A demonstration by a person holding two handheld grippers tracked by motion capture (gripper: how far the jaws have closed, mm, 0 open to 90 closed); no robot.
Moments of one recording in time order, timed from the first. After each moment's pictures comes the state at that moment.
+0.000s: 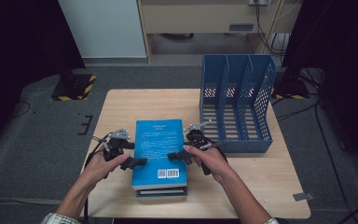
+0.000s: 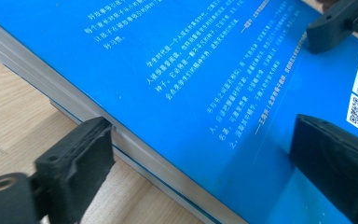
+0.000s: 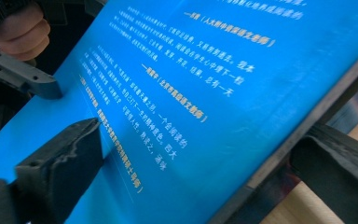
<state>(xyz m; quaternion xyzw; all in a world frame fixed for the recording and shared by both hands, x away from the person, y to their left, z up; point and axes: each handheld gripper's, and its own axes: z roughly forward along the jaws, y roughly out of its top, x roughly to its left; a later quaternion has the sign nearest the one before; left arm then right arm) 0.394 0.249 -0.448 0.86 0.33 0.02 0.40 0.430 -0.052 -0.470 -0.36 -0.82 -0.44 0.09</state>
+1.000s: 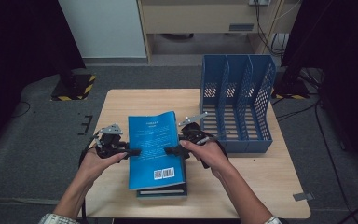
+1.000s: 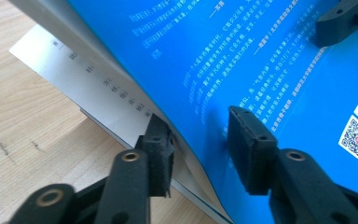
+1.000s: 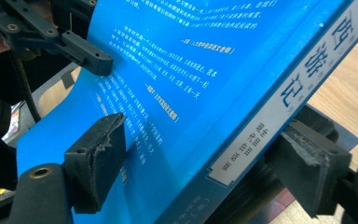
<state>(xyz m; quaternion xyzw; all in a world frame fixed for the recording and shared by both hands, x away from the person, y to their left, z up) 0.392 0.263 -0.424 0.85 0.34 0.04 0.41 0.425 -0.041 -0.426 -0.32 -0.84 -0.43 0.04</state>
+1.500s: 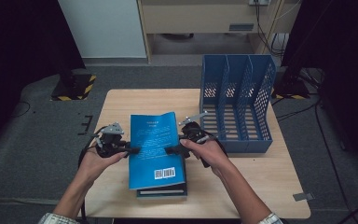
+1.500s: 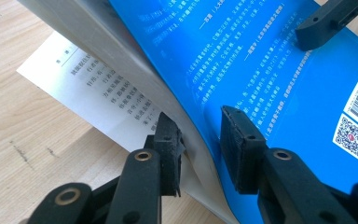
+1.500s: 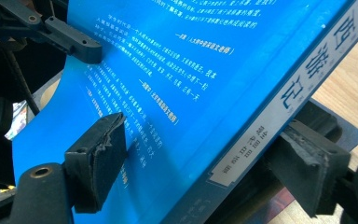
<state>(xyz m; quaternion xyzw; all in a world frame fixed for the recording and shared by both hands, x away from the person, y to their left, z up) 0.390 0.258 -0.413 0.86 0.33 0.06 0.39 0.433 -0.042 -0.432 -0.32 -0.84 -0.43 0.05</state>
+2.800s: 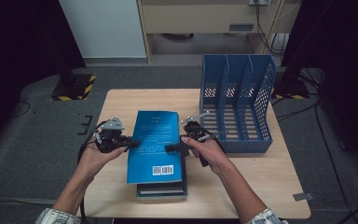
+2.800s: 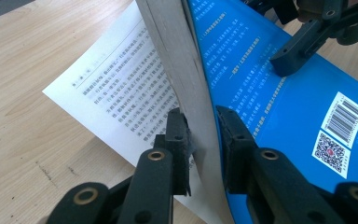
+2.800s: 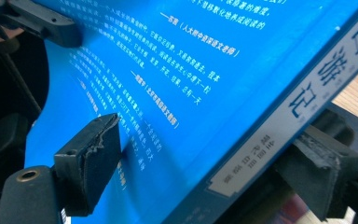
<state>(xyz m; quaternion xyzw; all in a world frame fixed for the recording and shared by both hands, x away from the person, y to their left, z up) 0.395 0.255 -0.396 0.86 0.31 0.09 0.40 0.450 -0.044 -0.454 -0.34 -0.82 -0.45 0.10</state>
